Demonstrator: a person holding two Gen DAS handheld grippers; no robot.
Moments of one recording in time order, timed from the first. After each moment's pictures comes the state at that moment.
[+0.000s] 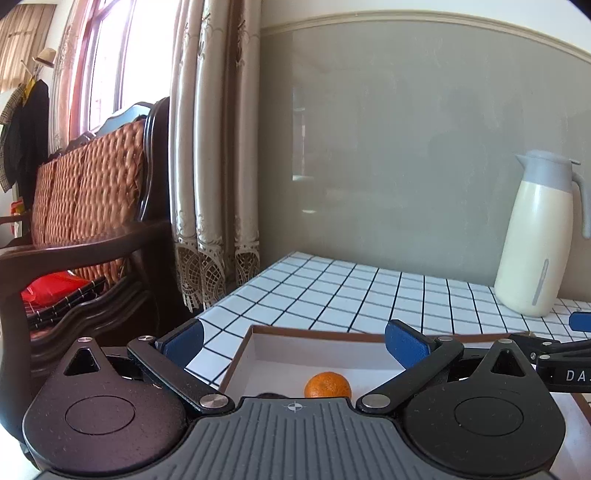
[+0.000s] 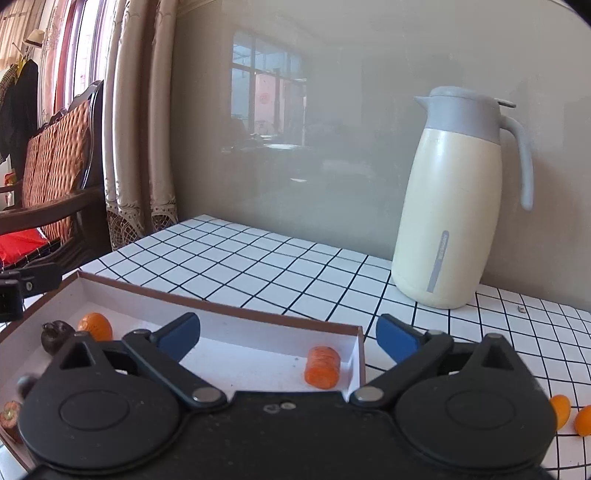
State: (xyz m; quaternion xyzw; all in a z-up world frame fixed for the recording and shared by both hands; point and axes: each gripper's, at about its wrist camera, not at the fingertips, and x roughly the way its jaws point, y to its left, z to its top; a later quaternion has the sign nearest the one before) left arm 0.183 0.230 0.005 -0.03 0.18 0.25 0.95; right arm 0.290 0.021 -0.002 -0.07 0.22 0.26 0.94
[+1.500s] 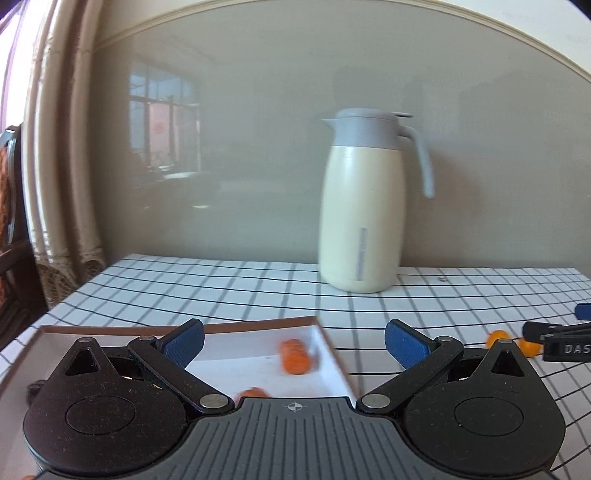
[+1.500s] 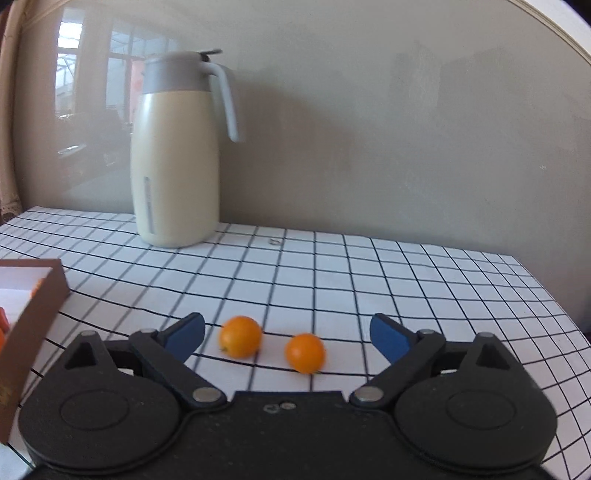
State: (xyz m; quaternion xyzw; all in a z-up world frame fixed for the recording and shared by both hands) left arm 0.236 0.049 0.005 0.00 0.19 0.08 0.98; right arm 0.305 -0.210 -0.018 -0.05 0.25 0.05 0.96
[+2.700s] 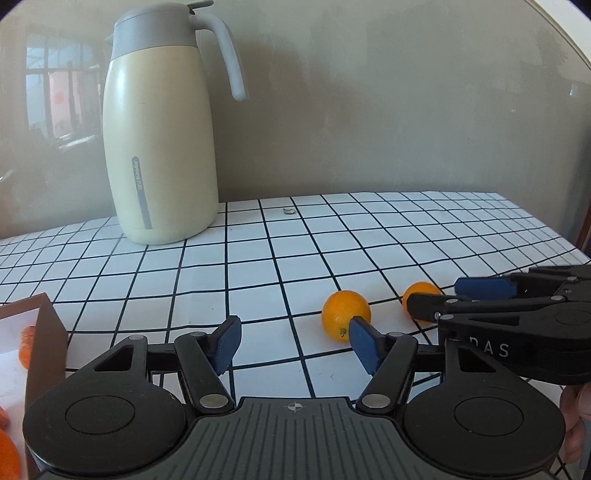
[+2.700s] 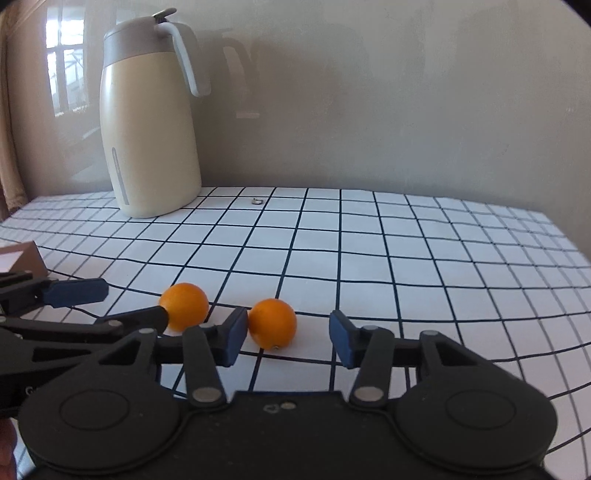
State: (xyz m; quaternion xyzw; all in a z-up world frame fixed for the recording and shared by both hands) left arm 0.333 -0.103 -0.050 0.03 0.29 -0.07 0.95; right arm 0.347 -0.261 -0.045 -0.01 0.31 0.11 0.94
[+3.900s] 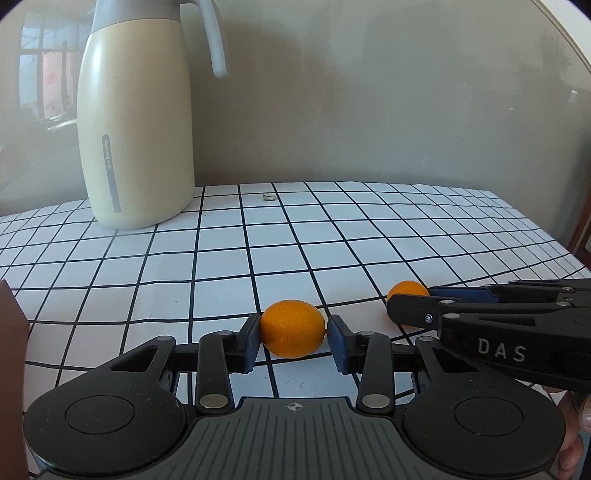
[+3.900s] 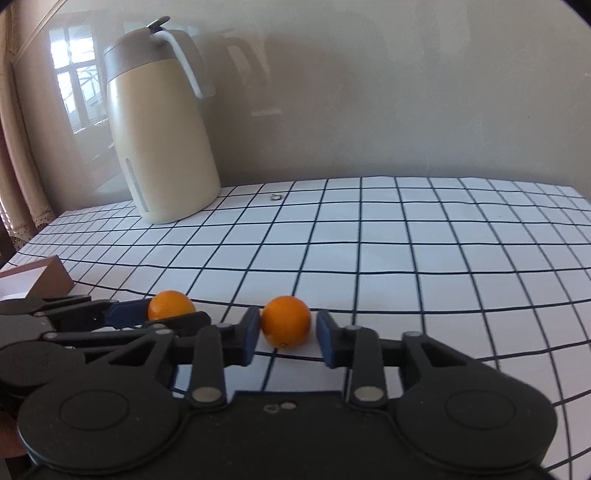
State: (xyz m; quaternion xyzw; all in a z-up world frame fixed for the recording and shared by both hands) left arm 0.350 -0.112 -0.061 0.01 0.31 -0.09 0.95; right arm 0.358 -0.261 -0.048 0.04 0.33 0.16 0.93
